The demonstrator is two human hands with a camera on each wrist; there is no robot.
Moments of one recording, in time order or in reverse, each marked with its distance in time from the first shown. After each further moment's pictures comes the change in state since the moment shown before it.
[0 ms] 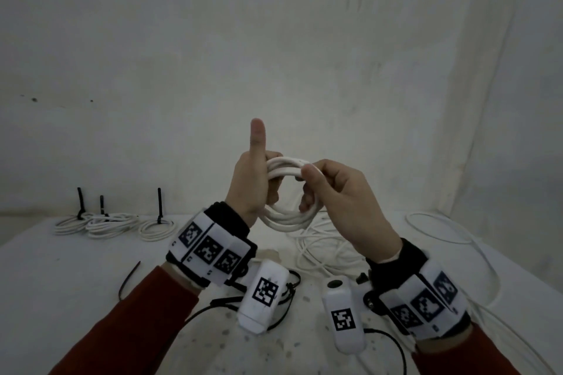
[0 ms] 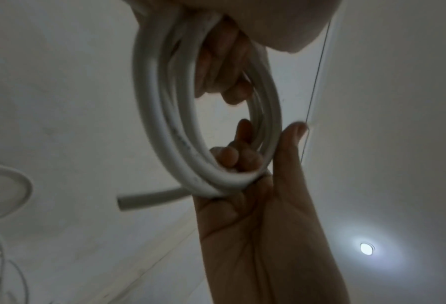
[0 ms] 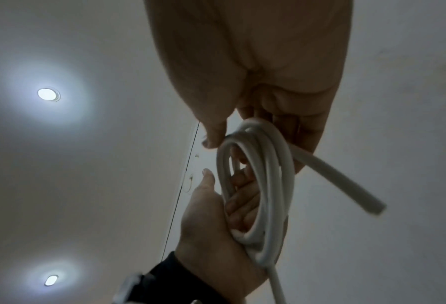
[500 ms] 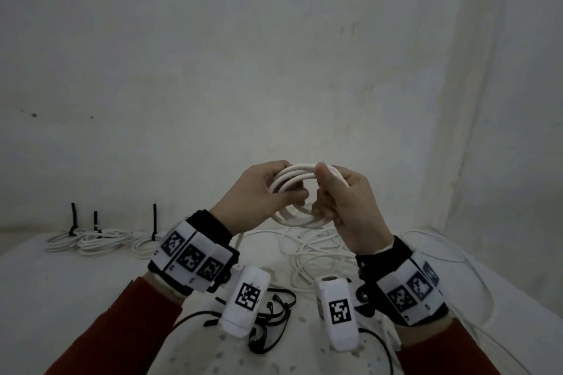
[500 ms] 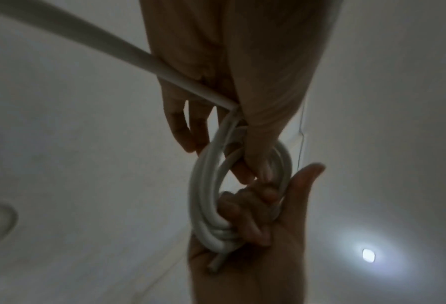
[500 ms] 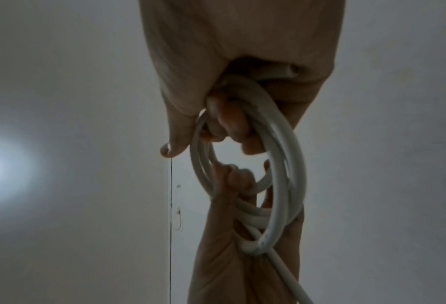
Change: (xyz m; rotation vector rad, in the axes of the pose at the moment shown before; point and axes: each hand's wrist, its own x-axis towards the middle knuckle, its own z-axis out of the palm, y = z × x) left_hand 0.009 0.004 -0.016 0.379 -0.224 0.279; right_hand 0.021 -0.002 -0.009 0.253 0.038 0.039
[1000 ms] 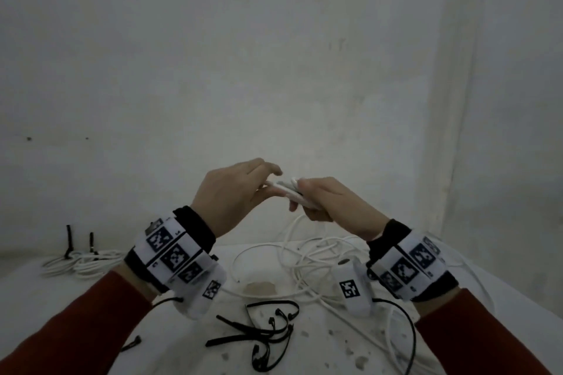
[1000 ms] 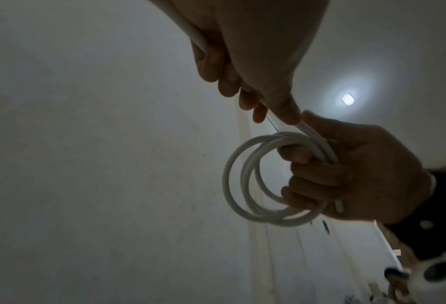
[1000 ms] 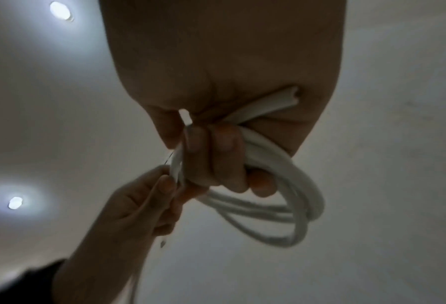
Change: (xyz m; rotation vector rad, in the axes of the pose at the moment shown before) left_hand 0.009 -0.006 -0.036 0.908 0.129 0.550; right_hand 0.025 -0.010 -0.017 -0.492 -0.397 0.069
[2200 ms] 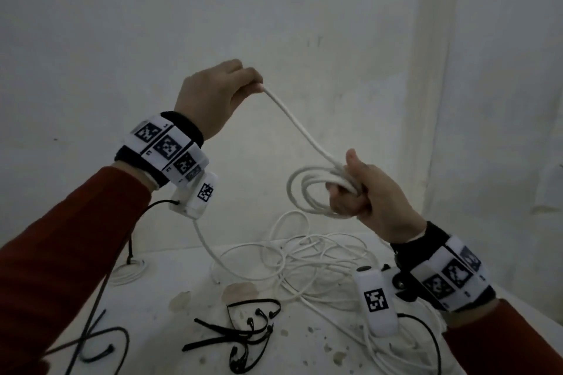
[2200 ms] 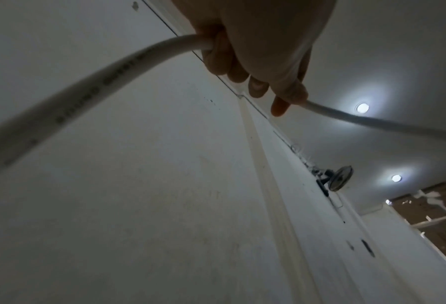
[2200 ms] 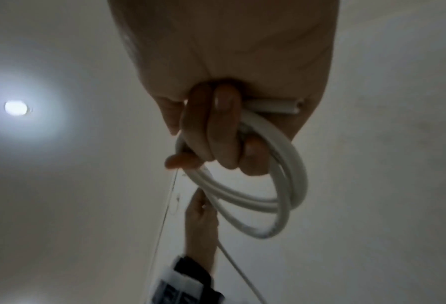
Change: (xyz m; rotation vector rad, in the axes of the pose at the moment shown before) left_hand 0.110 -0.047 -0.015 0.101 0.239 0.031; right_hand -0.045 -0.005 -0.046 0.458 0.138 -0.044
